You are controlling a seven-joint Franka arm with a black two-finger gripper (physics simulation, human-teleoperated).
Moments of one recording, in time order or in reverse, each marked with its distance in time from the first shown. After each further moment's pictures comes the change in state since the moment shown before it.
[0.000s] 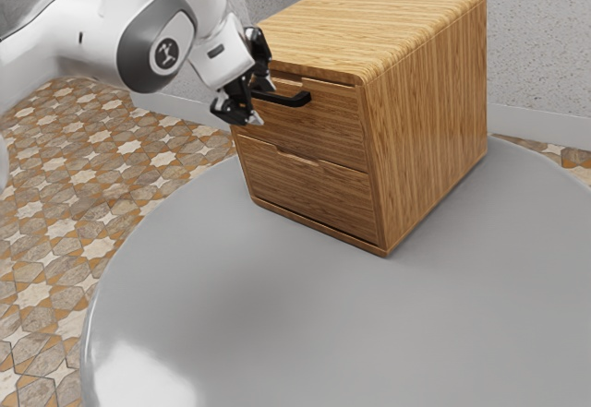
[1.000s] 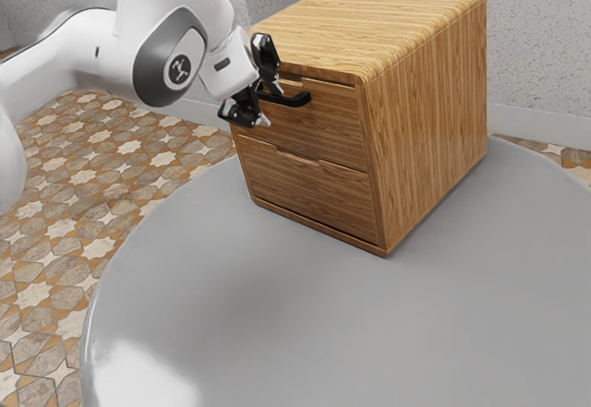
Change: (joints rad) arm 0.010 0.030 0.005 -0.023 -0.009 0.099 0.080
